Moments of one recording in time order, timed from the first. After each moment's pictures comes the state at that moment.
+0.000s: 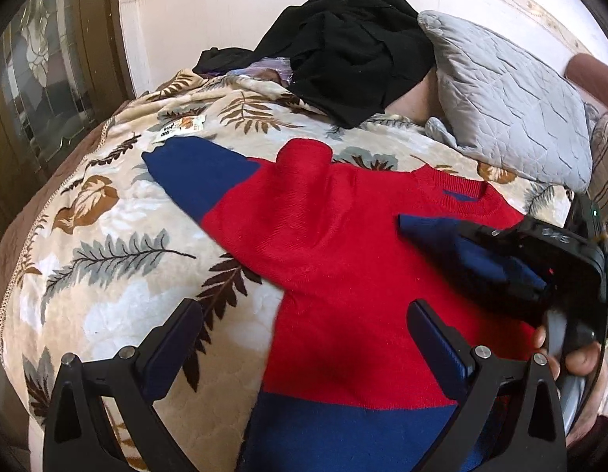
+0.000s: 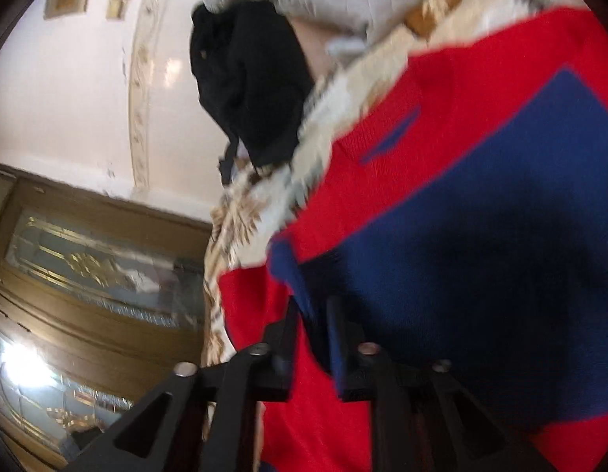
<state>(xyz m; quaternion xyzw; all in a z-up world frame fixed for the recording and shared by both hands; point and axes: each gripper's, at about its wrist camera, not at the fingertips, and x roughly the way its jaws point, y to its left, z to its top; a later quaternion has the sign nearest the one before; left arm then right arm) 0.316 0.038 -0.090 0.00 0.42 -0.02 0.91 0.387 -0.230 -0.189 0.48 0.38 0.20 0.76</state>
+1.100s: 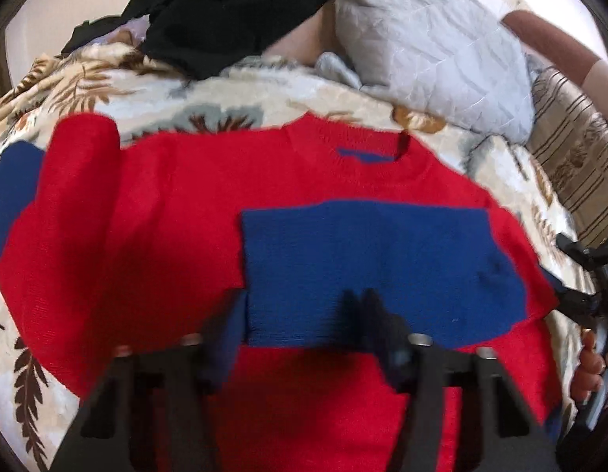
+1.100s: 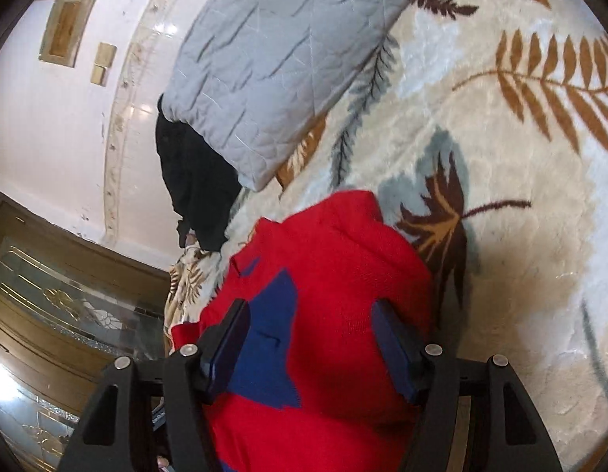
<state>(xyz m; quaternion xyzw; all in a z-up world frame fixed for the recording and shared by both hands) 0.403 -0.056 -0.148 0.00 0.49 -0.20 0.85 0.312 -0.425 -0.176 0.47 0.34 0.09 0.81</state>
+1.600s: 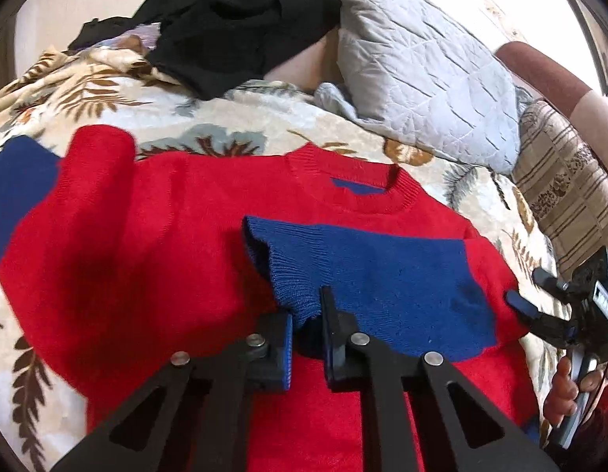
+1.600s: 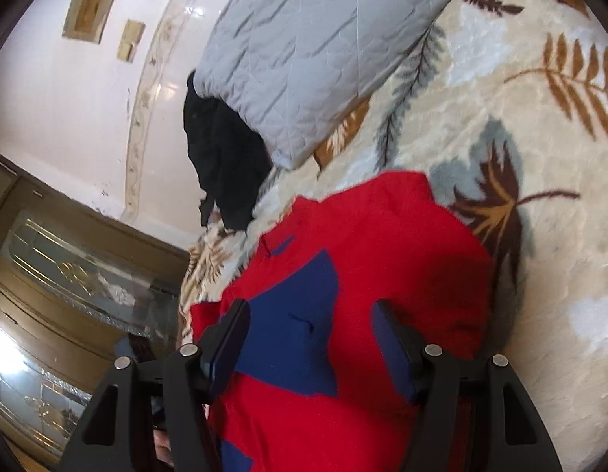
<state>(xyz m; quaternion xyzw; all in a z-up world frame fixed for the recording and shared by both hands) 0.400 -0.037 -0.132 -0.05 0.46 -0.21 0.86 0.314 -0.398 -0.167 0.44 0.34 0.15 0.82</state>
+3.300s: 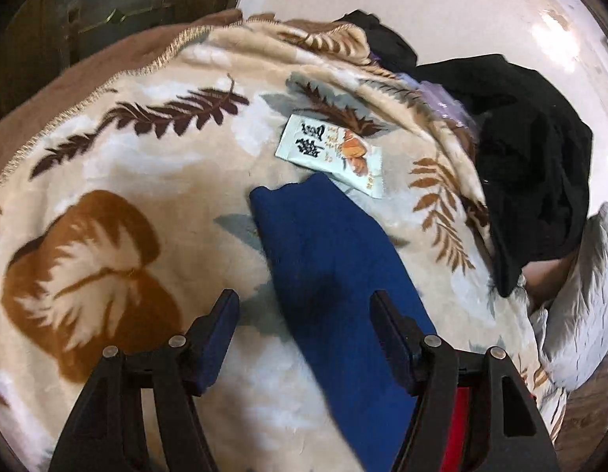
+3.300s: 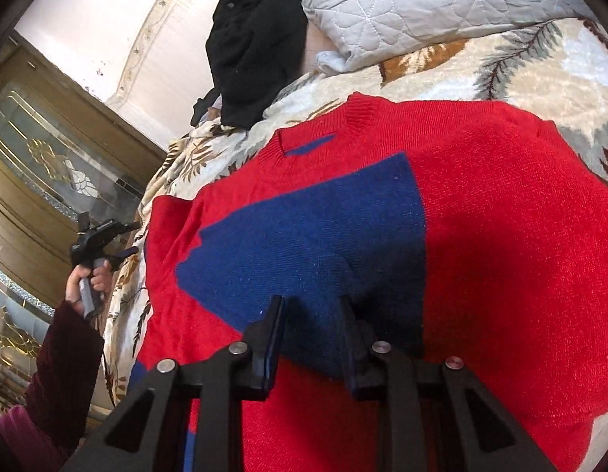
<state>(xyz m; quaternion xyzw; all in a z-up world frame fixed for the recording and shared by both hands) 0.539 0.274 -0.136 -0.26 0.47 0.07 0.84 0.339 -0.300 -0.177 0.27 0.43 0.19 0.84</state>
